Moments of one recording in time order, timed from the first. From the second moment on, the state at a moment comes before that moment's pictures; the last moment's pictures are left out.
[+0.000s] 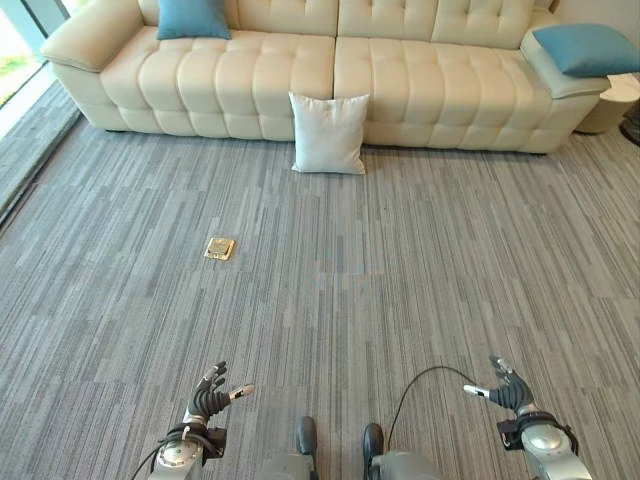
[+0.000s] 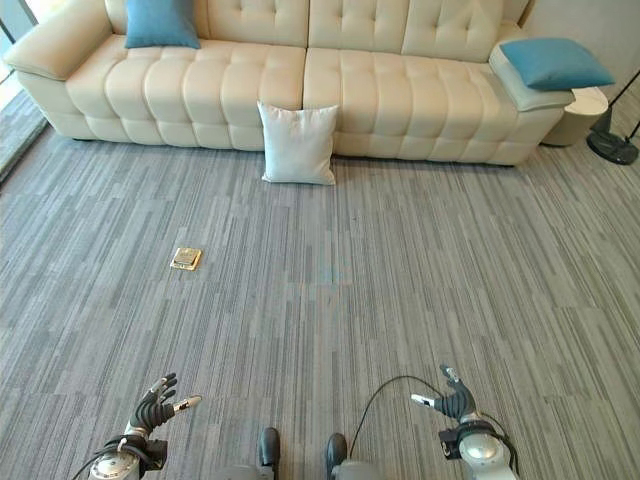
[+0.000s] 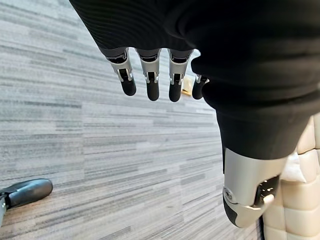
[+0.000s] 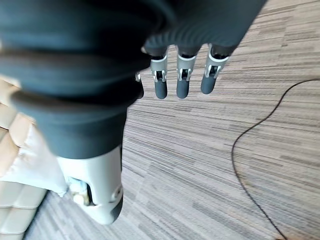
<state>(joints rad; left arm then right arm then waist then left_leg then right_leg) 0.11 0.38 -0.11 0.68 -0.26 -0.17 0.07 0.04 -0.45 0.14 0.67 0.08 -0.12 -0.13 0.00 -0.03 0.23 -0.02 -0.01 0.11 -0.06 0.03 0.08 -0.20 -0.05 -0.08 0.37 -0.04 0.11</state>
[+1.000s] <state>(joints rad) 0.11 0.34 -0.11 0.72 -0.26 -0.16 0.06 0.06 -0.44 0.11 0.70 0.12 -0.12 -0.15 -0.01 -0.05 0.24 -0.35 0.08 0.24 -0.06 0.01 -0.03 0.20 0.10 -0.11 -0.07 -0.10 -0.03</state>
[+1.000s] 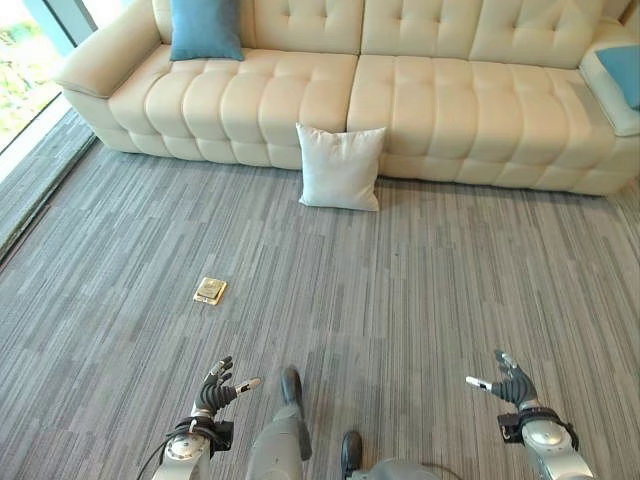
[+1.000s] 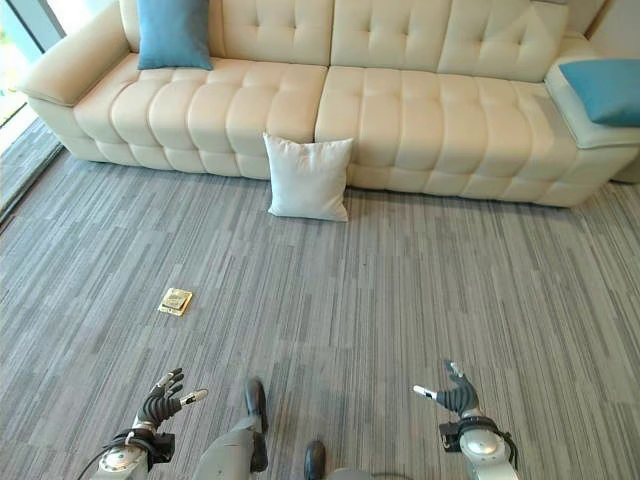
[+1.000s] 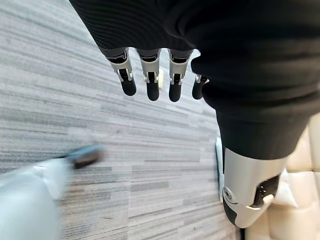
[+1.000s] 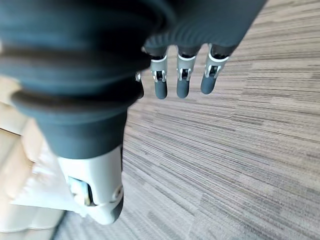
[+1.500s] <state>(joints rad) 0.00 0.37 -0.14 0.72 -0.25 -0.15 0.08 0.06 -0.40 0.19 0.55 0.08 -0.10 -0.12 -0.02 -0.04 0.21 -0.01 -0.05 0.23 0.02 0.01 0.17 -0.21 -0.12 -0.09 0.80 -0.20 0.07</state>
